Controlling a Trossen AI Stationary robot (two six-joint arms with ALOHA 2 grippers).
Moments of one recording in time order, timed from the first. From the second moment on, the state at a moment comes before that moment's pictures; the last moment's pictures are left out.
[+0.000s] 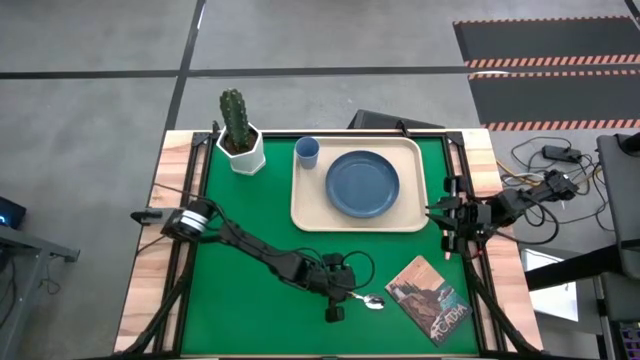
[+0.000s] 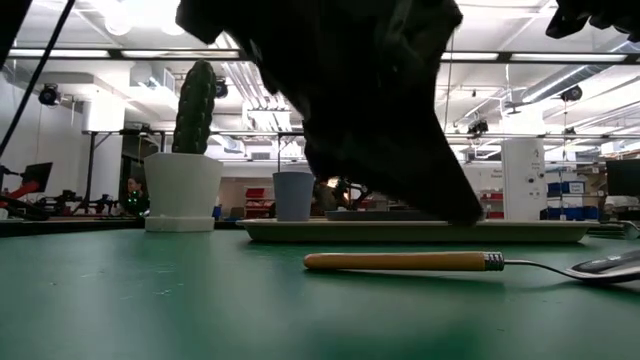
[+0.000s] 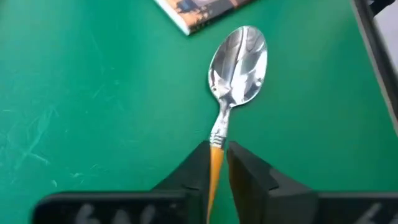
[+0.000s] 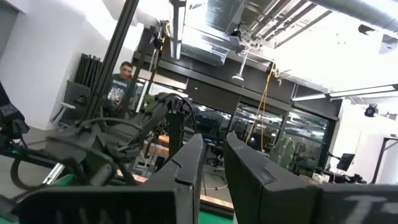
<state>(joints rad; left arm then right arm) -0.39 2.14 1.47 -0.10 -0.14 -0.41 0.40 0.19 0.11 0.49 0.30 -0.49</state>
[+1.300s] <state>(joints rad) -0.41 2.01 1.30 0.03 -0.33 -0.36 0.40 0.19 0.11 0.48 0.31 -0.52</state>
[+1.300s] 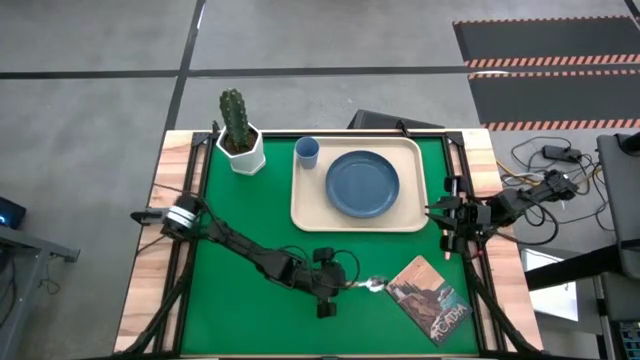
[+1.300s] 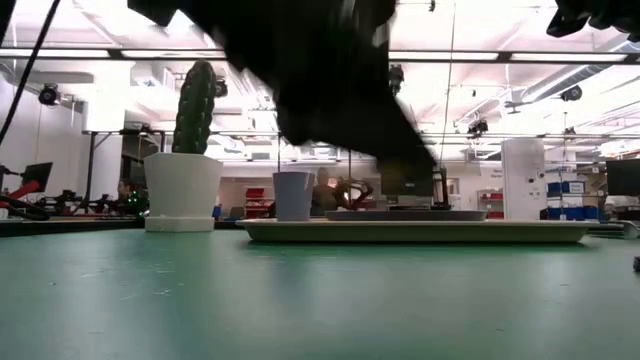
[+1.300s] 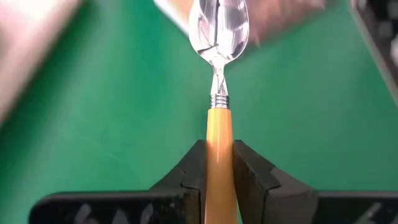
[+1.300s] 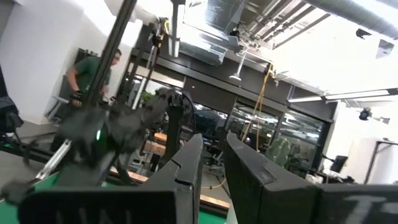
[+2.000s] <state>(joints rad) -0.22 1.77 1.10 -0.21 -0.95 -1.29 0.40 0.09 0.20 0.28 0.34 -0.49</state>
